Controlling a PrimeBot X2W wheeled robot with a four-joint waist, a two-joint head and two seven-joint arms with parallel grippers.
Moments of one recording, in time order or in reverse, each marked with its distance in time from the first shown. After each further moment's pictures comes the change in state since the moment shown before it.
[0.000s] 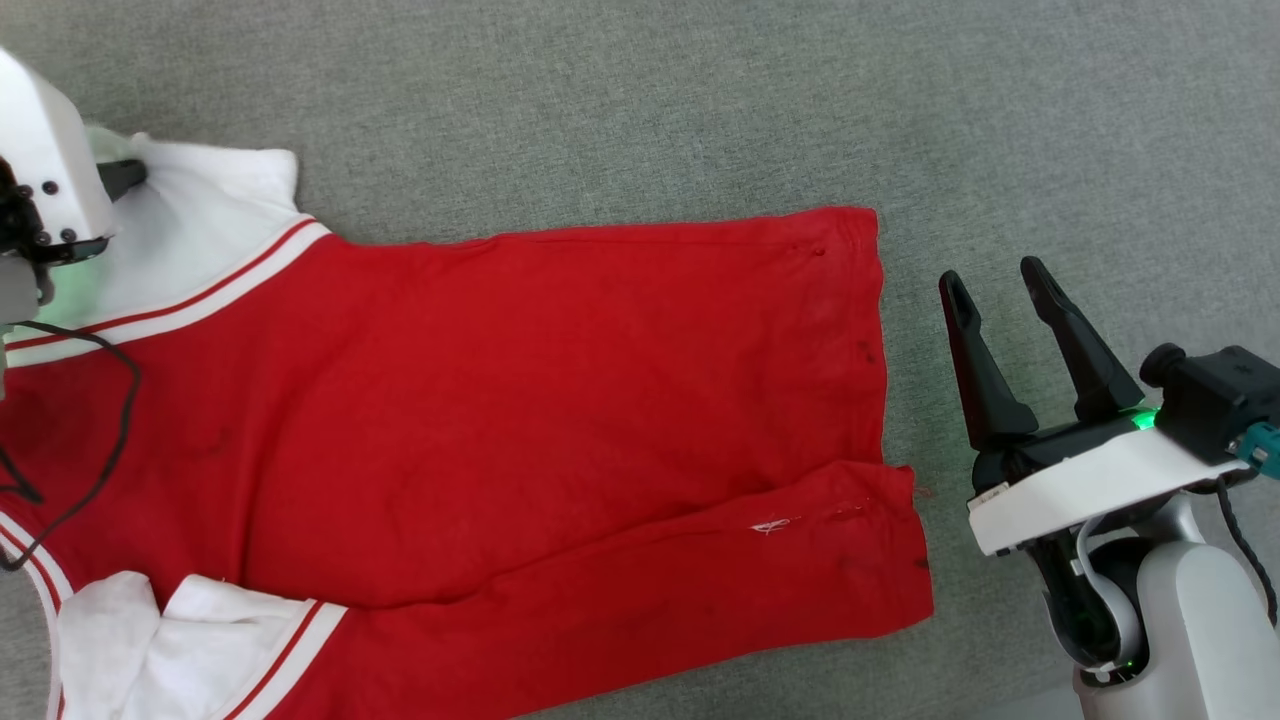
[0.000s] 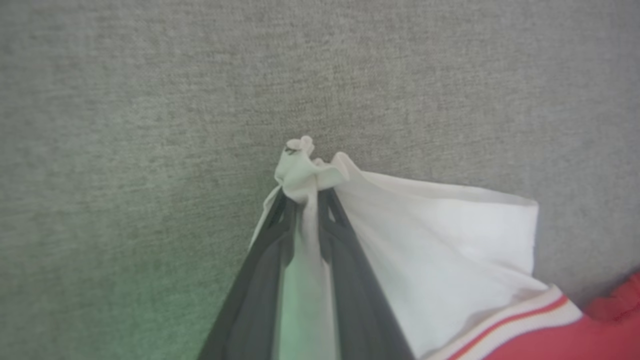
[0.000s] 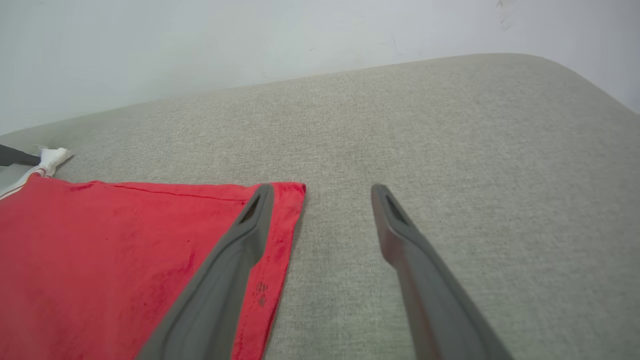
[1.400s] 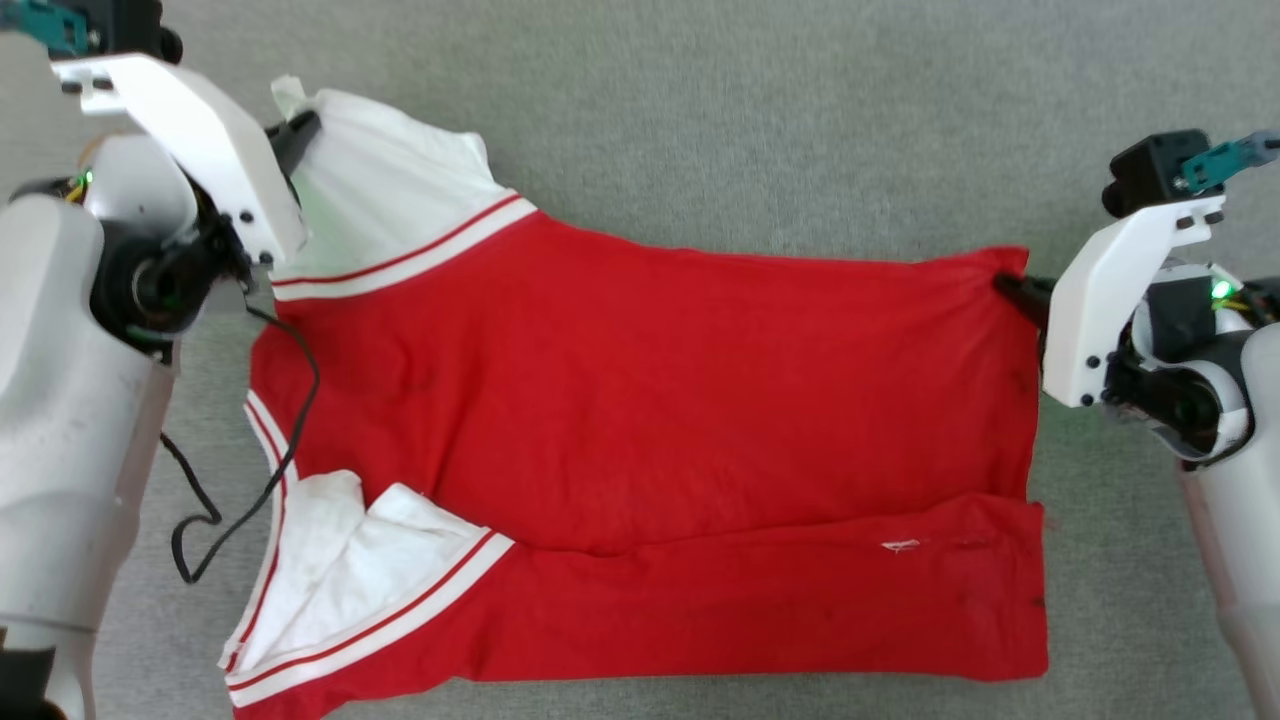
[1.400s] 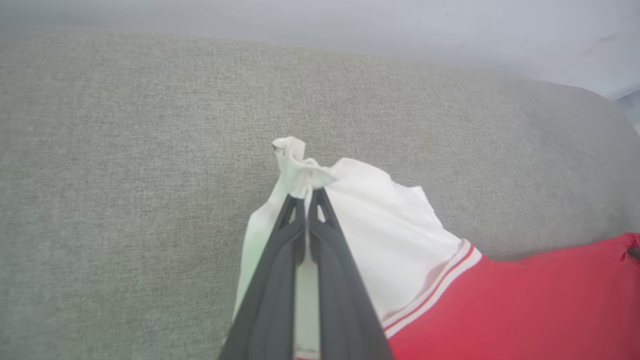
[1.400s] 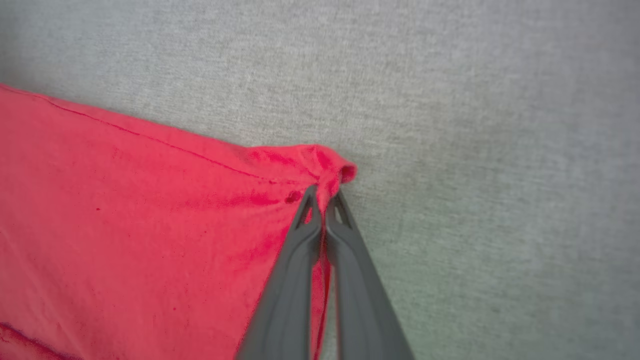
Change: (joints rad) left arm 0.043 -0.187 0.002 -0.023 -0.007 -0.070 -0.357; right arm -0.414 -0.196 0.065 0.422 0.198 0.000 0.766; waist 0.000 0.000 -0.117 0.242
